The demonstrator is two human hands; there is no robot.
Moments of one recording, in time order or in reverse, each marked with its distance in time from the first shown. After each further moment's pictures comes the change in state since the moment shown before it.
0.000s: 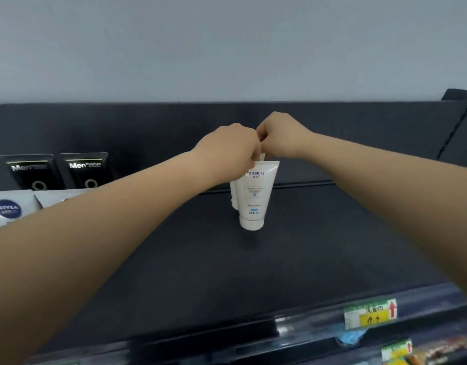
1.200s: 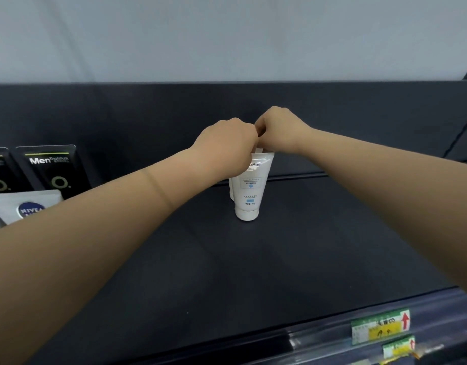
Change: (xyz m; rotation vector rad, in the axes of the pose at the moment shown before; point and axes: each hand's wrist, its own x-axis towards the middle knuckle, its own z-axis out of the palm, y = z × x) left_hand 0.044 -0.014 0.041 0.103 0.034 -0.019; right_hand 0.038 0.035 0.027 0.026 -0.017 0.041
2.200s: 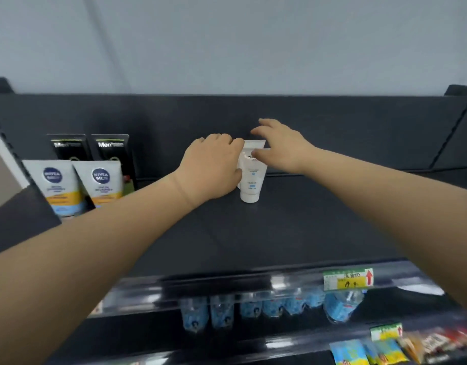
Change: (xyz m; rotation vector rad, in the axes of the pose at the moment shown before) left_hand -0.109 0.019 -0.021 0.138 0.146 -0.035; right_hand -0.098 -0.028 -0.007 -0.191 0.052 -0.120
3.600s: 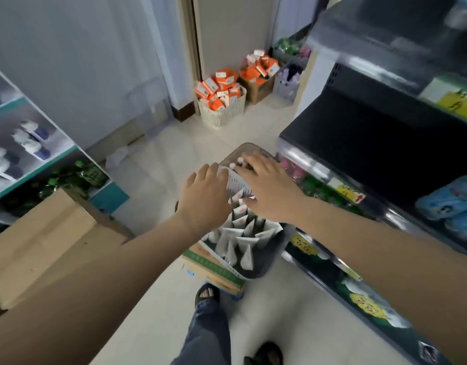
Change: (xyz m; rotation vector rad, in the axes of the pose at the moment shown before) left_hand -0.617 -0.094 0.042 -0.044 -0.529 -1.026; right_hand -0.267 -0.463 0.308 0.026 -0.540 -0.946
